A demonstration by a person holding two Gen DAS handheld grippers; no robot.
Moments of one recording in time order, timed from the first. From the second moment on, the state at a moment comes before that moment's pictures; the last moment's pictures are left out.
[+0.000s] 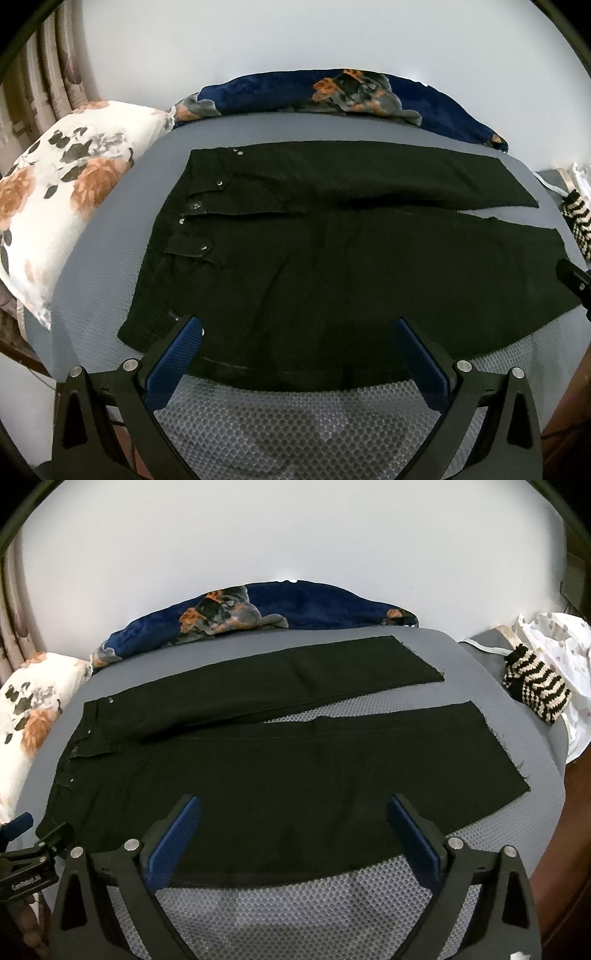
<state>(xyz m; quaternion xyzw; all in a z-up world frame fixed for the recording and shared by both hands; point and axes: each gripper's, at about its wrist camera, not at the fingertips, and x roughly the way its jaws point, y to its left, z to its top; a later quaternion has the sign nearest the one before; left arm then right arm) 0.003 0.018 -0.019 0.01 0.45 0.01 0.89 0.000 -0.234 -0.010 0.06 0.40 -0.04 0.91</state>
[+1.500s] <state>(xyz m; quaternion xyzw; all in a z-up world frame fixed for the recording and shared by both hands) 0.003 0.029 -0.016 -0.01 0.45 0.04 0.89 -0.002 -0.239 -0.009 0.07 0.40 -0.05 0.91</state>
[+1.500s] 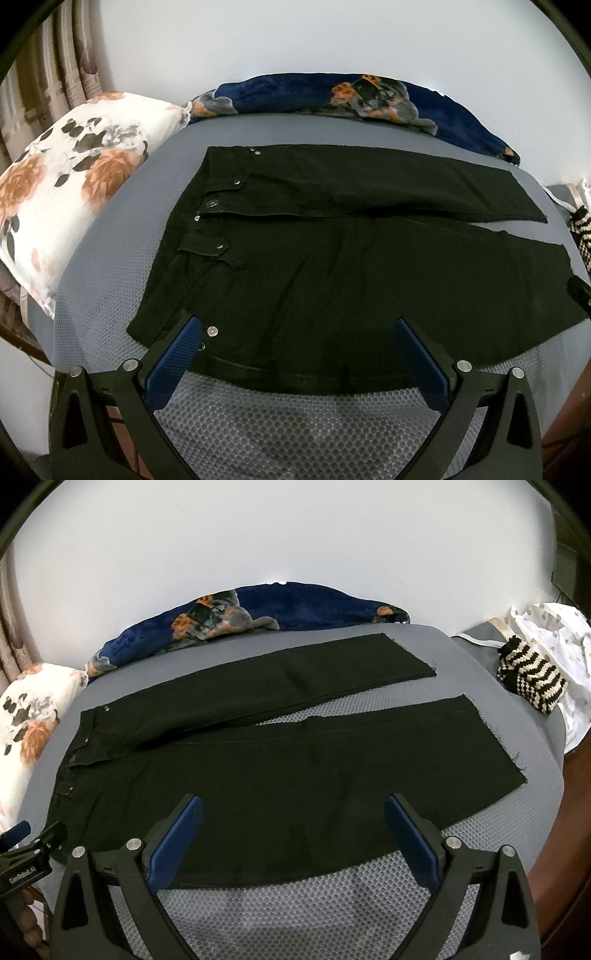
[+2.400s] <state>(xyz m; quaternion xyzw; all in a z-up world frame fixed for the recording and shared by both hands) 0.071 0.057 -0.023 -0.01 0.46 0.05 0.89 0.051 -0.260 -0.021 0.16 0.43 -0.06 0.89</state>
